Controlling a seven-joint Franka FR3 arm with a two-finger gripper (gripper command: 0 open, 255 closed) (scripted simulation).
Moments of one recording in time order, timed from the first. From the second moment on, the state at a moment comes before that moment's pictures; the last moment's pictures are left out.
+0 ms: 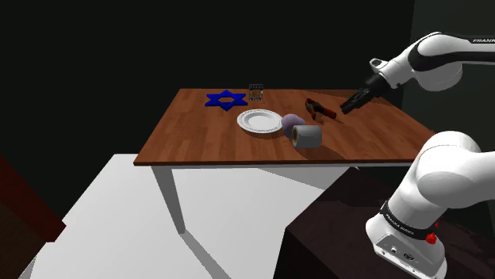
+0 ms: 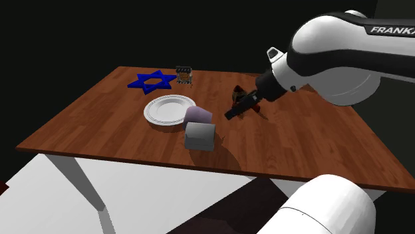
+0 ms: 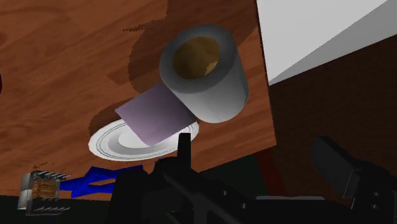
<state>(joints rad) 0.12 -1.08 -0.84 -2.81 -0.04 2.19 -0.85</state>
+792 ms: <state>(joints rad) 0.75 -1.17 -1.73 -2.59 -0.04 2.33 -1.52</state>
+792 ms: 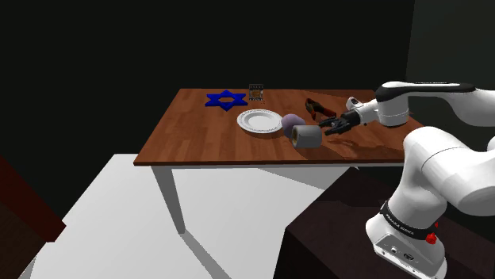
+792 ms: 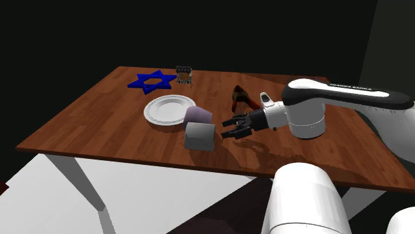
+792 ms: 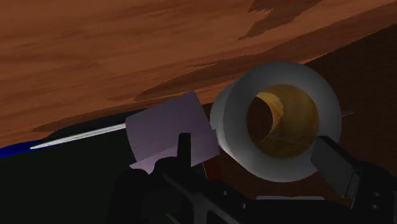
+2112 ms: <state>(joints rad) 0.87 -1.21 -1.80 -2.60 -0.04 2.45 -1.55</state>
